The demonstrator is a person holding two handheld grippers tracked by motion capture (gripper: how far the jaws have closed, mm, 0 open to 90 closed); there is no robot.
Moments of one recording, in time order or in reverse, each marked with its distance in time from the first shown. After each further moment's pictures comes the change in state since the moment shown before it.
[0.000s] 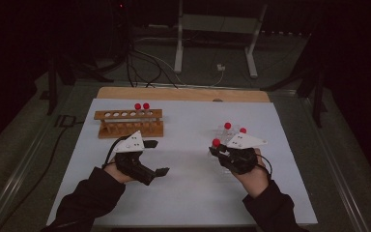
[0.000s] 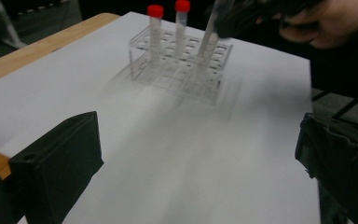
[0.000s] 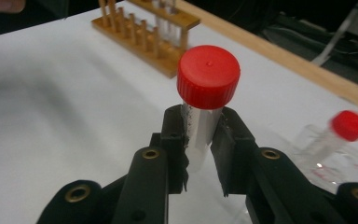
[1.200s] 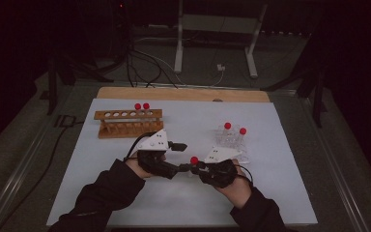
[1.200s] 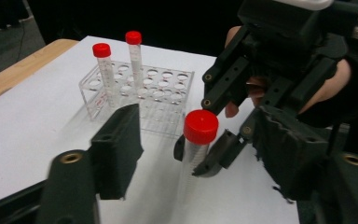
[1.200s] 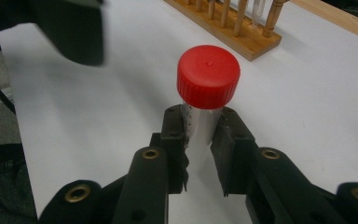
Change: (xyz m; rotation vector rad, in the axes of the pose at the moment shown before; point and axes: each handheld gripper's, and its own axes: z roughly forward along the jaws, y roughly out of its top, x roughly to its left) left arm -0.020 0.038 0.041 -0.019 -0.115 0.102; right arm 0.046 -0.006 0.028 0.076 0.197 -0.049
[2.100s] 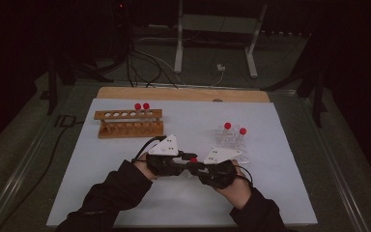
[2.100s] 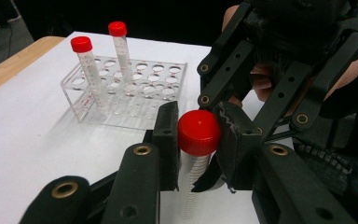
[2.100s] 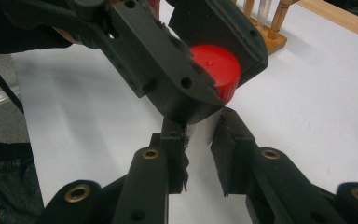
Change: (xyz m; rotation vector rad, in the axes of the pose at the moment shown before) left arm -0.005 -0.004 0.021 0.032 -0.020 0.052; right arm 0.003 0.001 -0.001 -0.001 0.014 -0.007
